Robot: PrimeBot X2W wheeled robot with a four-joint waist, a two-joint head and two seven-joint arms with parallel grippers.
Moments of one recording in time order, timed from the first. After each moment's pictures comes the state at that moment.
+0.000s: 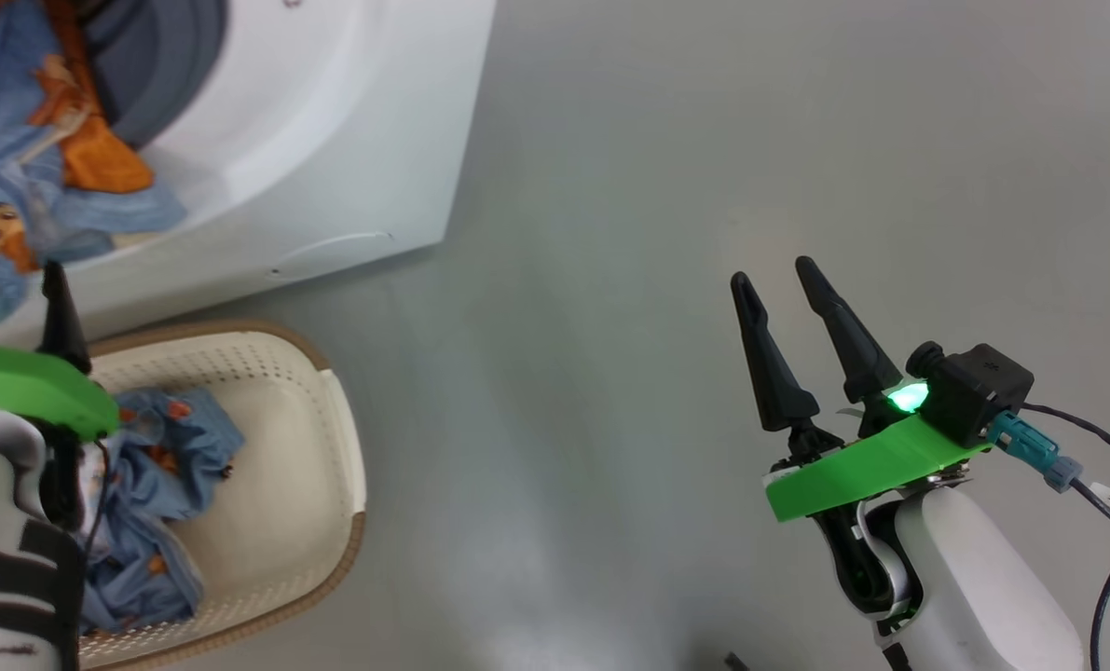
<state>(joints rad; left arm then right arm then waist) -0.84 0.30 -0.01 1.11 -0.43 -0.13 -0.24 -0.37 -0.07 0.27 0.24 0.46 0.13 -0.25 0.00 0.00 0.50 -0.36</state>
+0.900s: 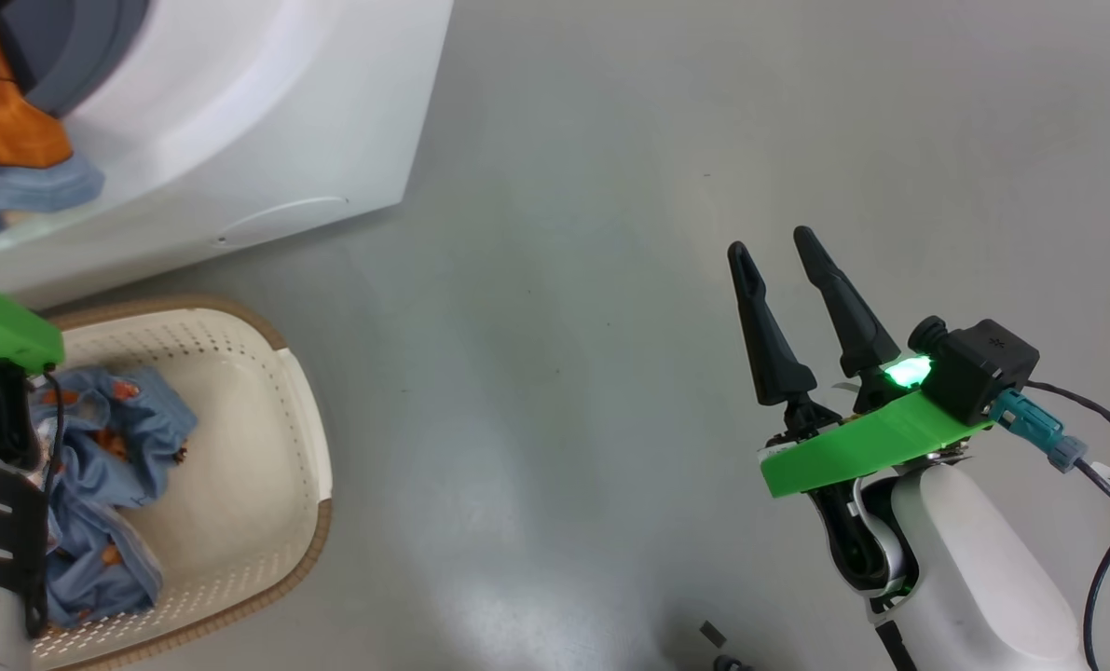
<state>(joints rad) -0.94 0.32 0.05 1.10 -0.43 -0.03 -0.25 -0.40 -0.05 0.26 0.24 0.46 0.13 -0.25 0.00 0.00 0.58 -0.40</state>
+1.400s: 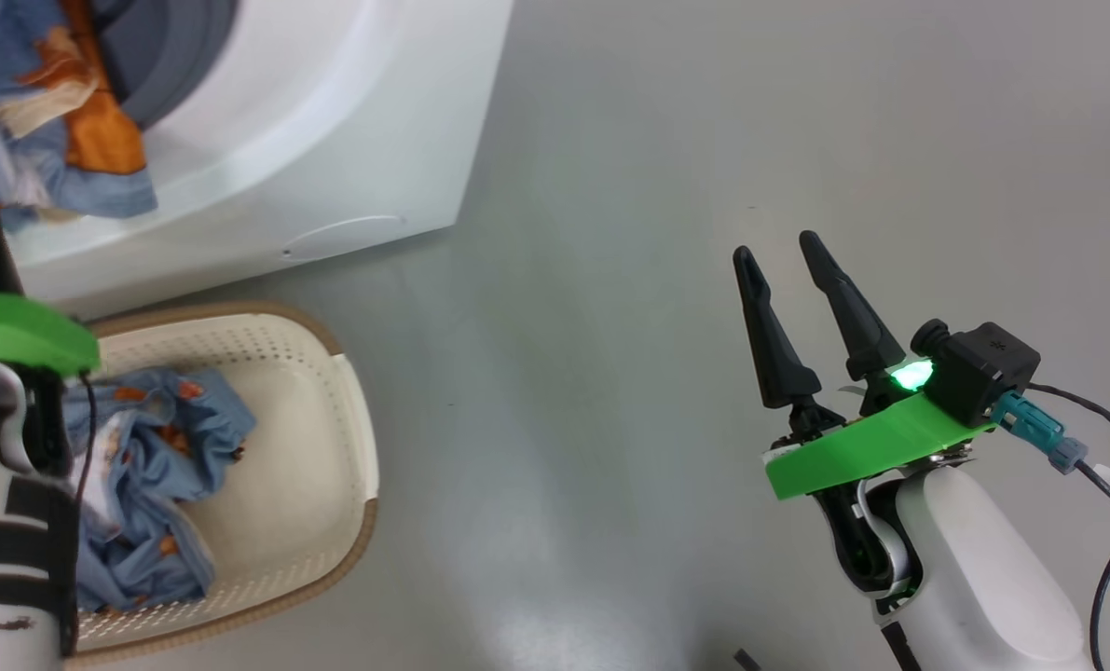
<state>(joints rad) -0.85 0.29 0.05 0.96 -0.39 -0.10 -0.25 -0.40 -0.05 0.25 0.25 0.45 0.13 -0.25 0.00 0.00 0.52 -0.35</state>
